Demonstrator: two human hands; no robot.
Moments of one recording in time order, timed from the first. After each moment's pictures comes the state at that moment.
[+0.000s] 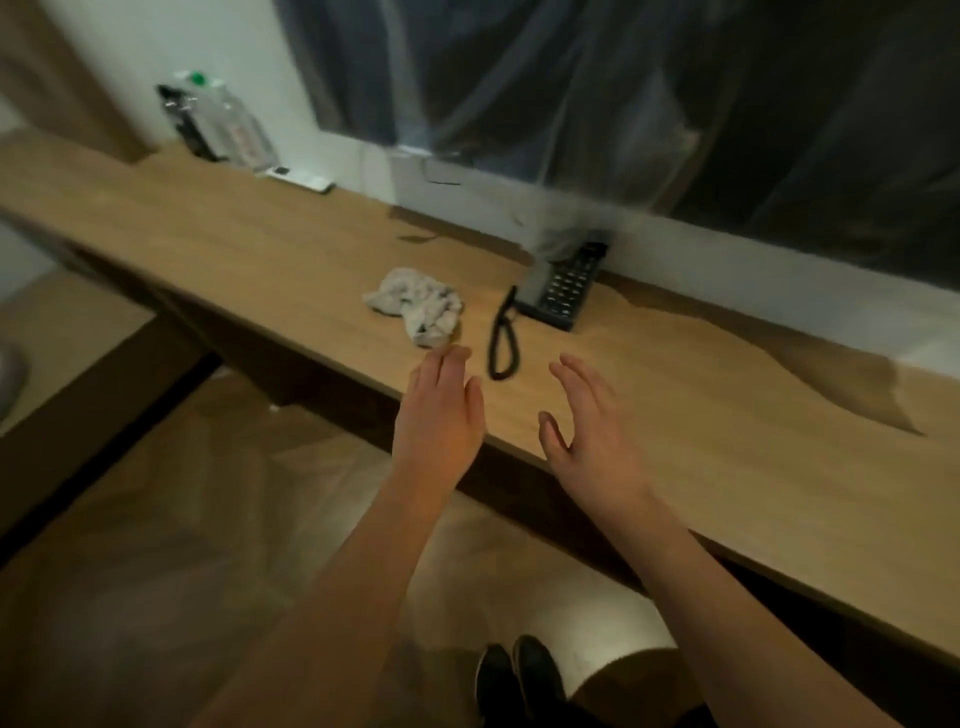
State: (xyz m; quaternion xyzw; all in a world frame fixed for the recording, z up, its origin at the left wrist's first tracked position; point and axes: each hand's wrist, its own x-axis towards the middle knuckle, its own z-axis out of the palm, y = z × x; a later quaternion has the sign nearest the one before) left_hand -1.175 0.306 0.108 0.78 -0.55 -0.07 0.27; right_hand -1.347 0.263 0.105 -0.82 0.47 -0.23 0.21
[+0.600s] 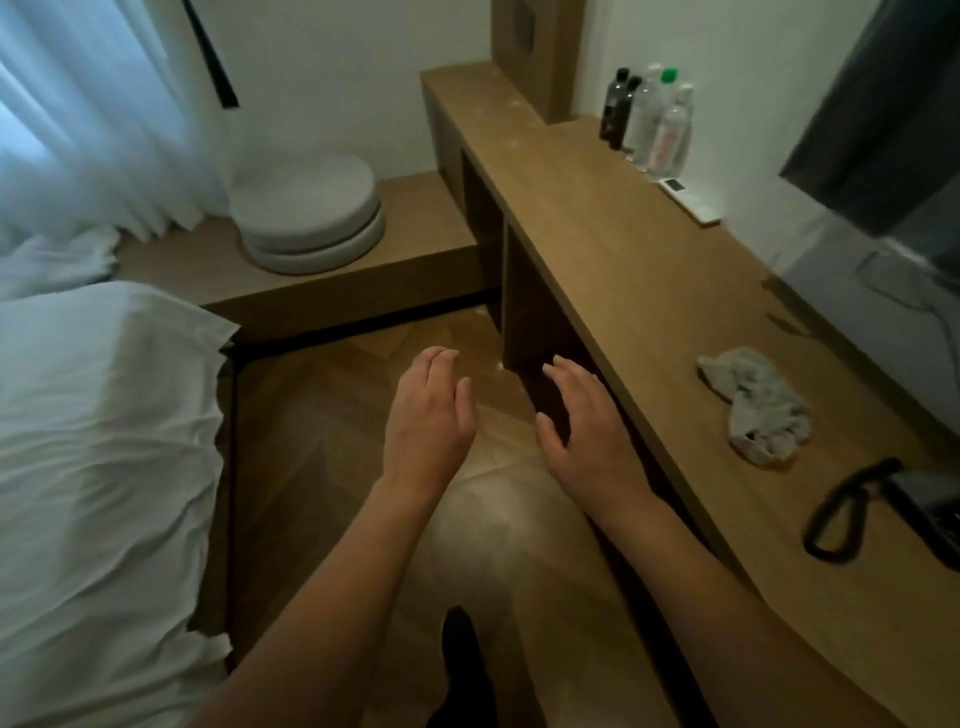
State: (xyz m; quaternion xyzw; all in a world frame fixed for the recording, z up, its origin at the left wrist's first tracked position) left_hand -0.914 0.492 0.103 0.93 -0.23 0.07 0.29; right_hand -1.013 0.341 0.111 -0.94 0.13 -0.15 0.29
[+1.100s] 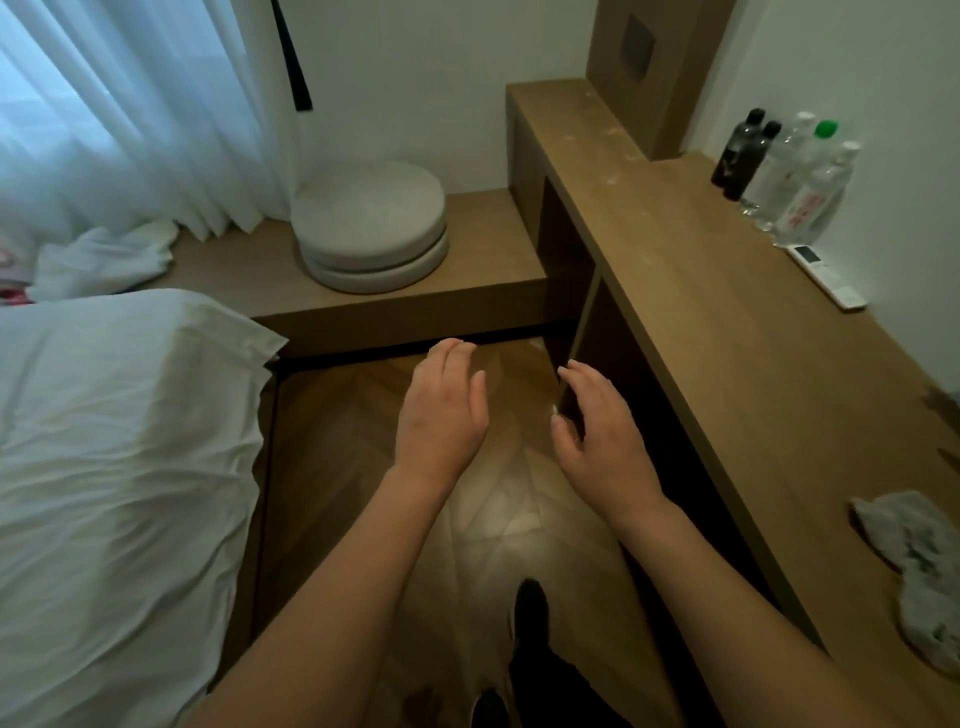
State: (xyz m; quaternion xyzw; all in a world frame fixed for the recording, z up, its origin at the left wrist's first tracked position) left_hand -0.682 0.528 0.104 0.94 -0.20 0.09 0.28; right_hand -0.773 0.367 0.109 -0.93 0.10 -0.12 0.32
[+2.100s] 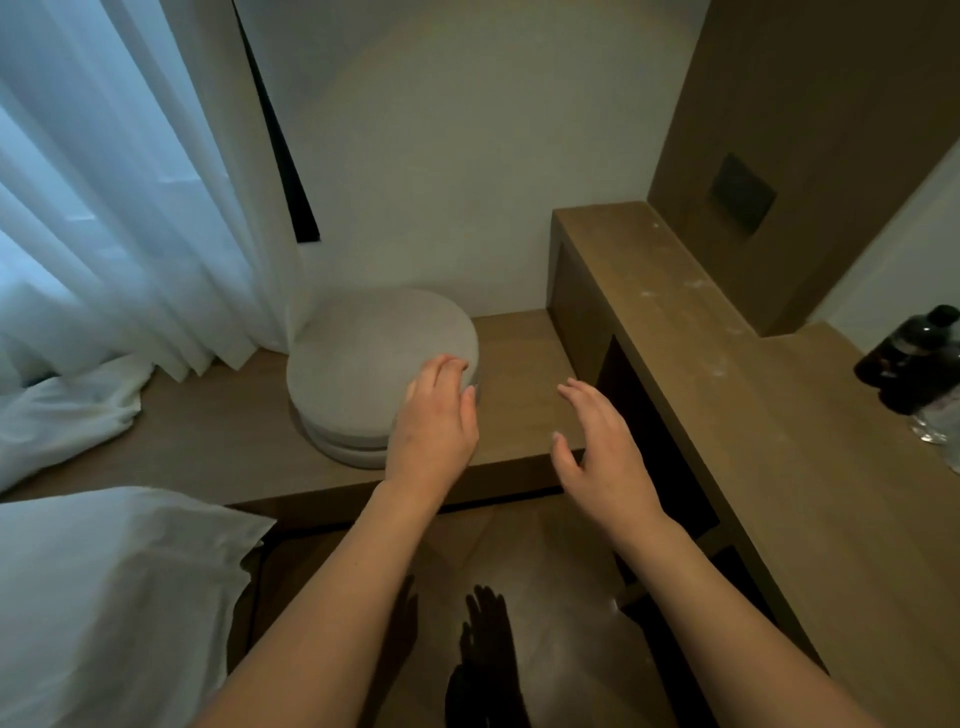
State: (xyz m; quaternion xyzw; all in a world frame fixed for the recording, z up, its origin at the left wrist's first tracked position) left_hand -0.127 0.476 0.130 0.94 -0.18 0.09 0.29; right_hand -0.218 0.305 0.125 -0.94 0.10 -0.12 0.32
